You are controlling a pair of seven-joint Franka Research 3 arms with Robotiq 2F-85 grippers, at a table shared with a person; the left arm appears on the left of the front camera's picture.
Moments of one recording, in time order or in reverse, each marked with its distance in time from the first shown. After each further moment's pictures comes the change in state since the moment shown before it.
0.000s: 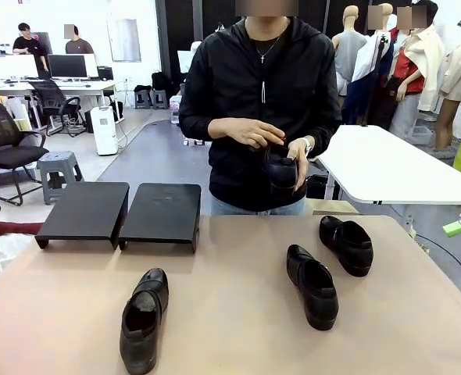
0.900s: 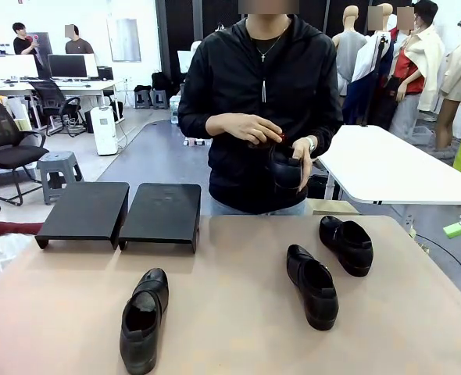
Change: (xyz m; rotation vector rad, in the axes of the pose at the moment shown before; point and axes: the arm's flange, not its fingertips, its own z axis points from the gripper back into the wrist) left arm 0.003 -0.013 -0.006 0.035 0.019 0.008; right arm -0.001 -0.001 0.000 -0.004 0.005 -0.007
